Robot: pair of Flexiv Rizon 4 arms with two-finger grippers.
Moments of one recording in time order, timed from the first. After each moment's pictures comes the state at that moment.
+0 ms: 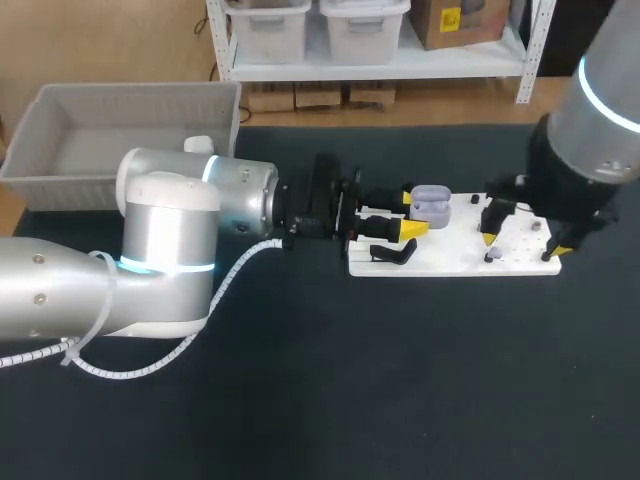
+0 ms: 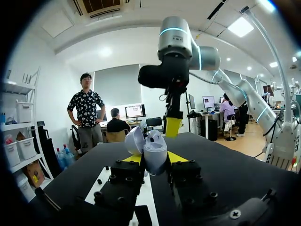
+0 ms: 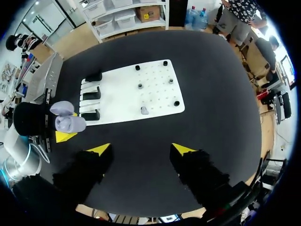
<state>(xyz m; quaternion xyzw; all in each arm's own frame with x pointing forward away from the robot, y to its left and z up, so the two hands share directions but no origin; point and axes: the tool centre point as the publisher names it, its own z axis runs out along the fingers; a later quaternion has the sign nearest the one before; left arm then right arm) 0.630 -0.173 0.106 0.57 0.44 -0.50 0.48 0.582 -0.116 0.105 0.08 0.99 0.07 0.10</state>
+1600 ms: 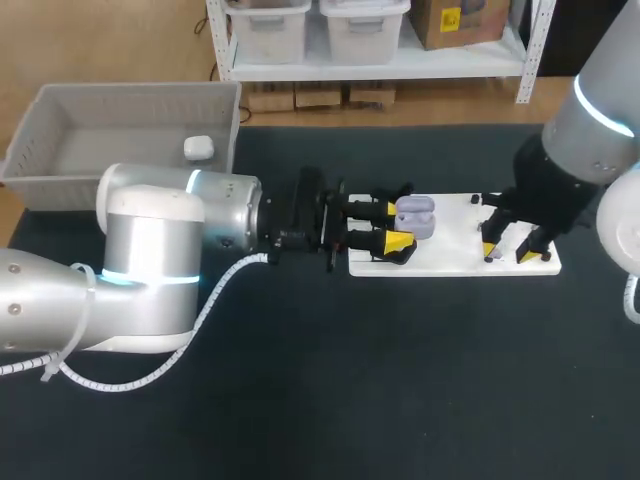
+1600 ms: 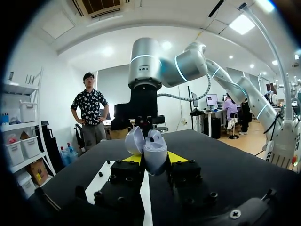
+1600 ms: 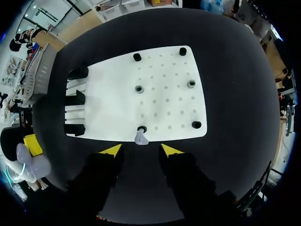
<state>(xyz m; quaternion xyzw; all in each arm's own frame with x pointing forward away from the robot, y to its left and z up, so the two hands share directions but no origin) 0.621 -0.154 0.097 0.57 0.45 -0.49 0.49 0.629 -0.121 0.032 0.06 0.99 0.11 0.04</state>
